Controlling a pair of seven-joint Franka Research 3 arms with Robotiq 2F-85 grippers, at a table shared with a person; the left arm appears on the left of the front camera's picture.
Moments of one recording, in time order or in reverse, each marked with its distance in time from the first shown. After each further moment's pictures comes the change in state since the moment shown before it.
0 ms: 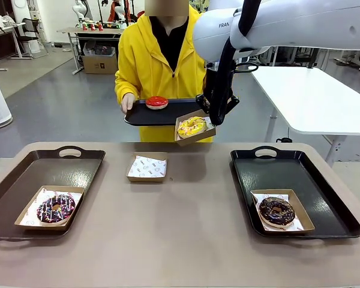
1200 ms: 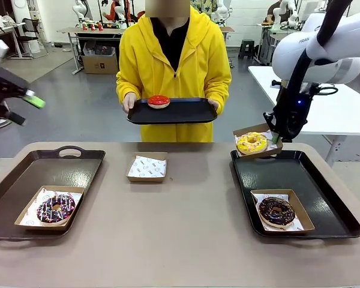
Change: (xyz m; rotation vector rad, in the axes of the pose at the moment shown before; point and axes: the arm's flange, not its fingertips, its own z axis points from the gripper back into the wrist) left arm 0.067 -0.229 -0.178 0.461 0.091 -0.296; right arm -0.014 -0.212 -0.048 0.088 0.001 0.009
